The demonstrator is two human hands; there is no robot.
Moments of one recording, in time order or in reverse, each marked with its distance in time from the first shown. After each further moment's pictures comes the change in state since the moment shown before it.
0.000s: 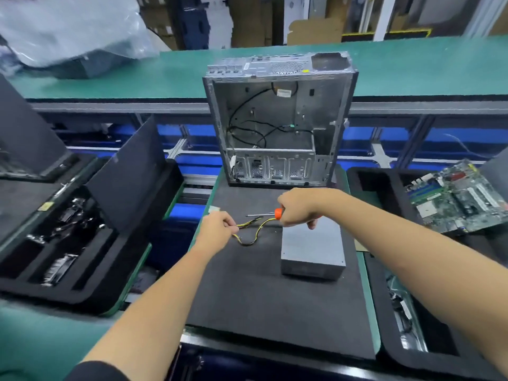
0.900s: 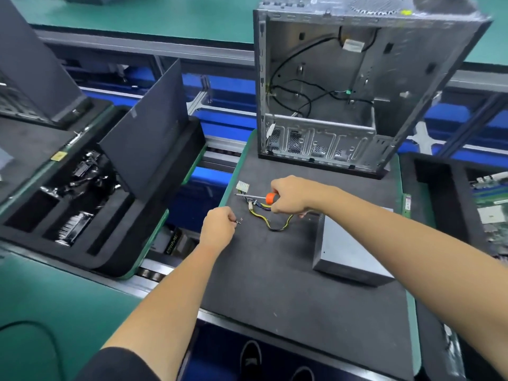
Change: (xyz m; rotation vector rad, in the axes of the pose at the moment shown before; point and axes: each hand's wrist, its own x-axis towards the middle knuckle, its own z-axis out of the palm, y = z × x) left_hand 0.028 -0.096 0.010 0.122 0.053 -0.213; right_hand 0.111 -0.060 0.023 0.073 0.010 -0.102
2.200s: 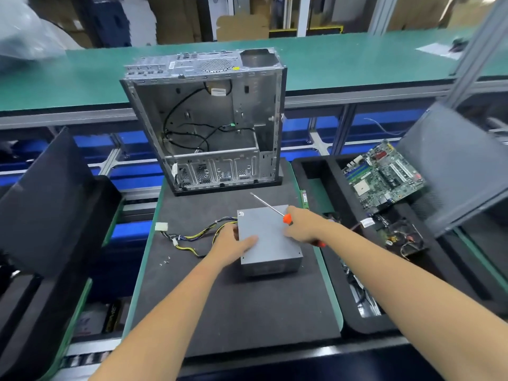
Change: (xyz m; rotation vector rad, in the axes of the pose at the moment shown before) left_hand -0.068 0.149 0.066 -0.393 -0.492 0.303; right_hand -0.132 0.158 0.054 0.379 0.245 0.402
